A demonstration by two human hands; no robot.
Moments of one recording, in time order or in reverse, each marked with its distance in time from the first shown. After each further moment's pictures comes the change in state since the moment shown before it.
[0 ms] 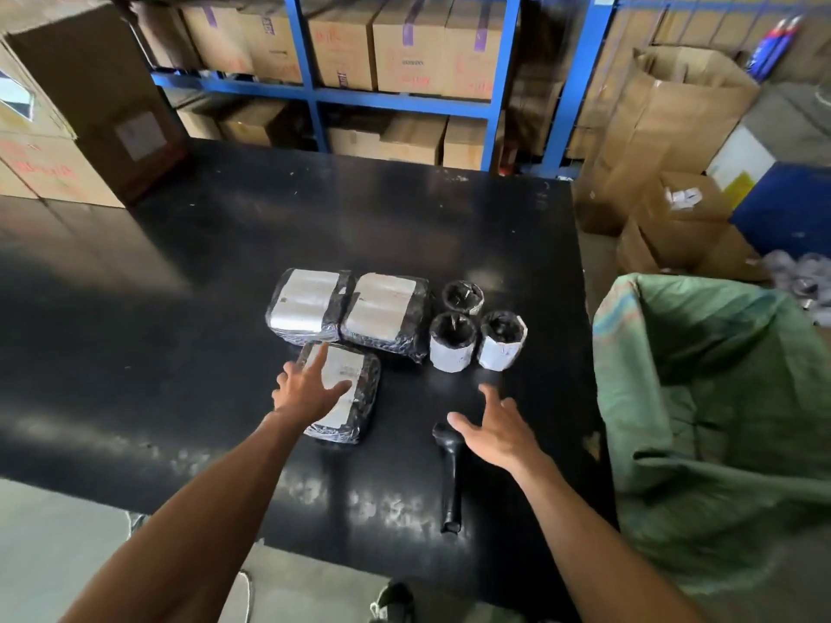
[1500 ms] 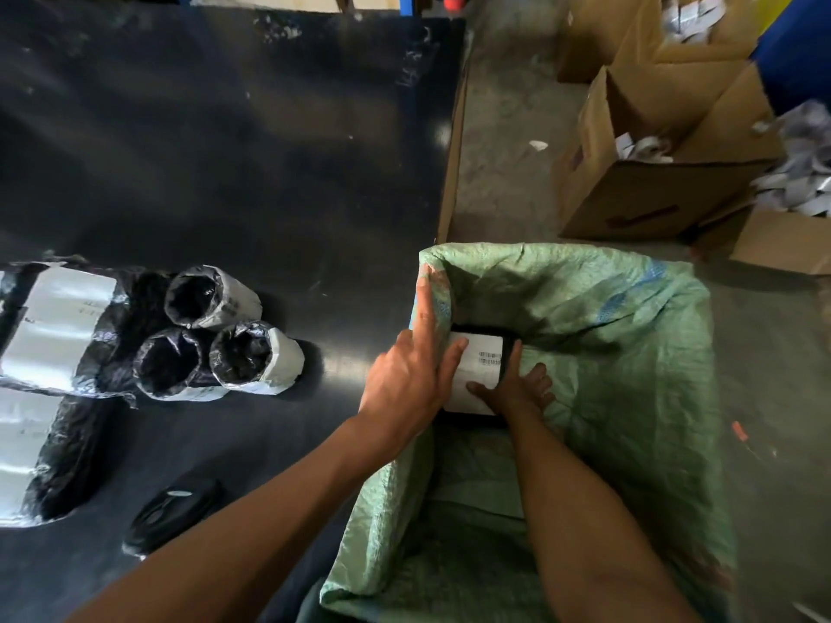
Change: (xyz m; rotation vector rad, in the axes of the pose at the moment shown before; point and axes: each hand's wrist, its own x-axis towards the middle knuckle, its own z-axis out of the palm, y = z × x) left_hand -0.024 0.504 0.177 -0.142 0.073 0.491; right_hand 0.296 0.356 -0.151 -0.066 -0.049 0.449
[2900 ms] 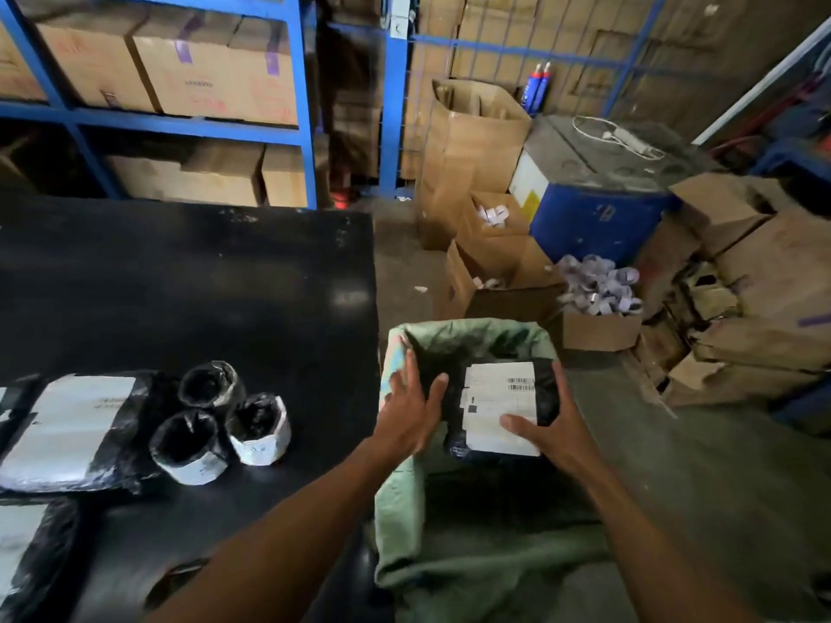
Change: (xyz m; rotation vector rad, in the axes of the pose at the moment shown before) left_hand -0.049 0.027 -0.049 -0.328 -0.231 0.065; right_hand -0.250 0.083 -0.132 0.813 0.397 -0.507
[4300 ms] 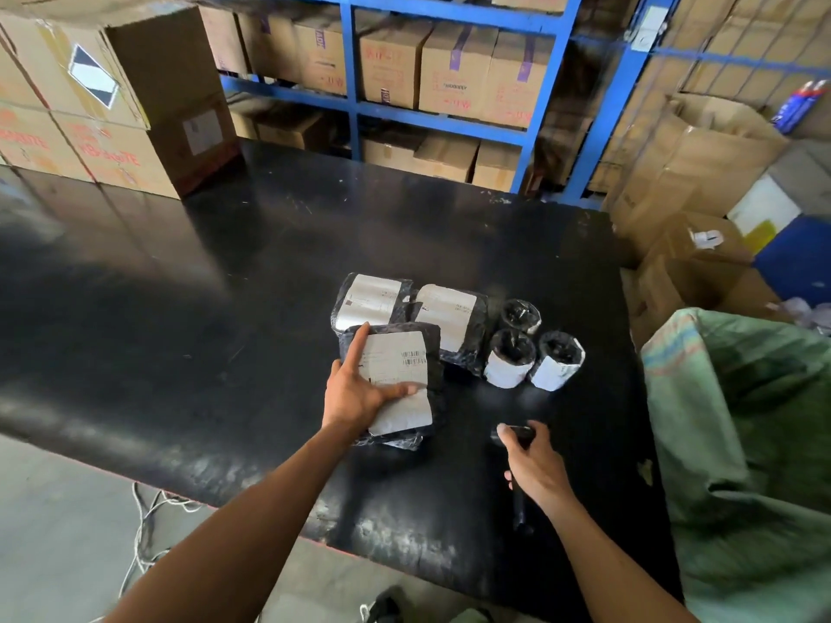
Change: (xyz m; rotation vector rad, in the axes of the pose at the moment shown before) left_hand -0.285 -0.365 -0.331 -0.323 0.550 -0.250; right_hand -0.251 -0.092 0.430 -0.268 -0.242 0.271
